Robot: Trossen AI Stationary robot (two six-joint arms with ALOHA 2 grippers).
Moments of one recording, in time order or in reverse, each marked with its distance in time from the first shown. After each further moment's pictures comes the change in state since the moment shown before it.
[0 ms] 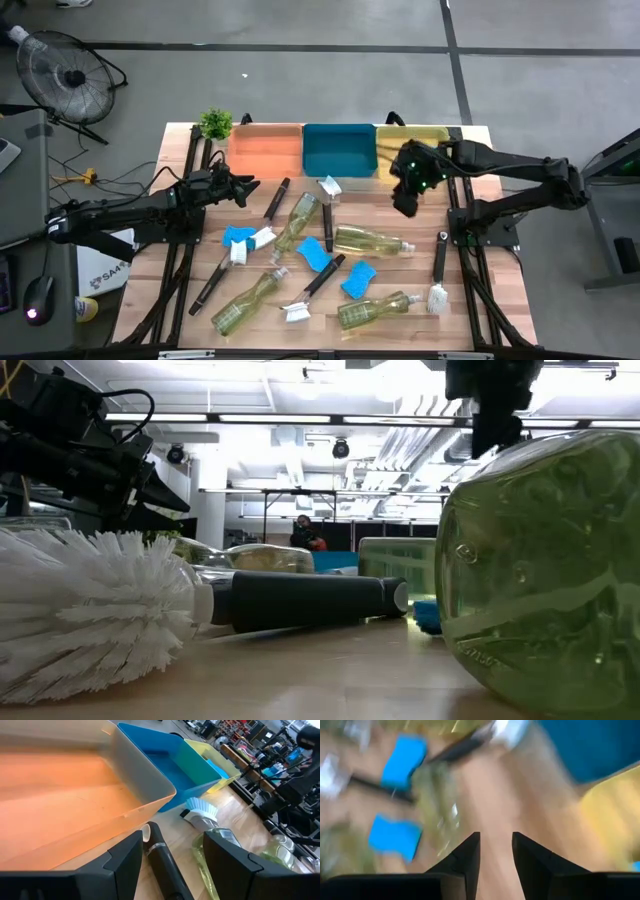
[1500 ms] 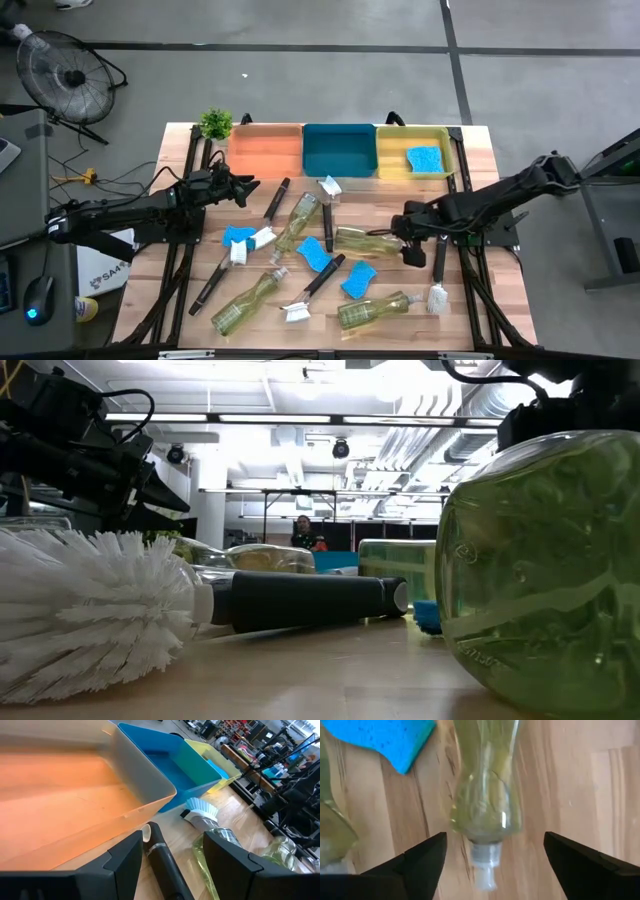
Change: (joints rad) left arm 0.000 0.000 0.000 0.000 -0.002 0.000; right arm 0.473 0.034 -0.426 0.320 0.148 0.173
